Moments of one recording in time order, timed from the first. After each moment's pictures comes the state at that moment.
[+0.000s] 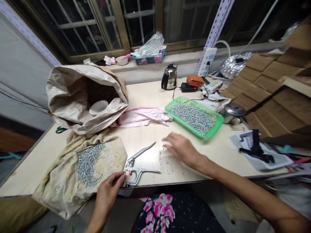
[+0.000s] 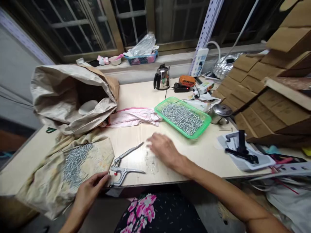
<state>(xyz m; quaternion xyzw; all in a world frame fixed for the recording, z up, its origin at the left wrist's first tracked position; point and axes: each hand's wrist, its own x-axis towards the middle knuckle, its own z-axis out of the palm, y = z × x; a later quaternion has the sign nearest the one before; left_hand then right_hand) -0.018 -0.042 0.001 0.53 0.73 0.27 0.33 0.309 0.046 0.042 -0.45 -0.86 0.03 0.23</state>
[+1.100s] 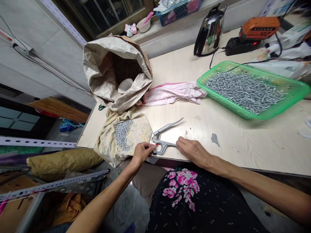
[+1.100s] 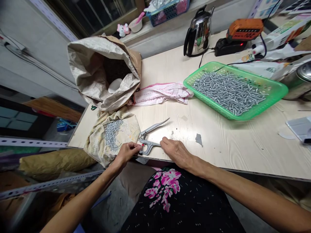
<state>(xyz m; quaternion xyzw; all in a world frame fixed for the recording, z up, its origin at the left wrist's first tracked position) -0.003 -0.026 -0.005 0.45 0.74 0.22 0.45 0.250 -0.009 -0.042 -0.34 -0.90 0.14 0.21</state>
